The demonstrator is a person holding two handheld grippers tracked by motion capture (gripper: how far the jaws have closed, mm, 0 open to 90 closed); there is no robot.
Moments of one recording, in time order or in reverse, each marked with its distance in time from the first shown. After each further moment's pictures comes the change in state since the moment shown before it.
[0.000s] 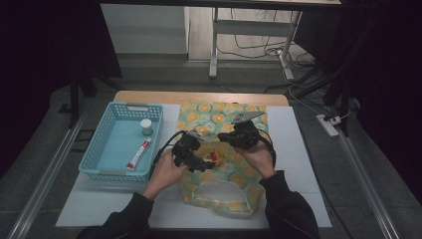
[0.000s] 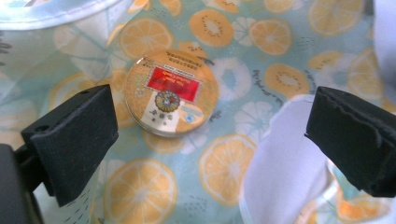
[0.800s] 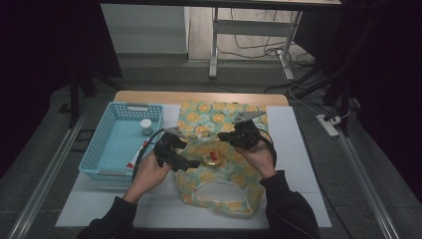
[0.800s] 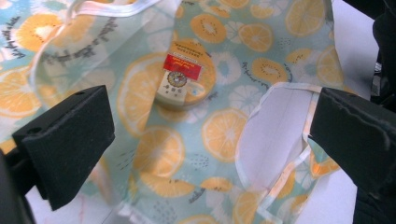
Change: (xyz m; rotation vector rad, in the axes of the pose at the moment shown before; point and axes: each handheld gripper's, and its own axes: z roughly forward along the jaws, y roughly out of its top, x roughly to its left) left arm 0.016 -0.024 -0.045 -0.068 -0.041 -0.017; right arm 0.001 0.002 -0.003 -0.008 0.000 -0.001
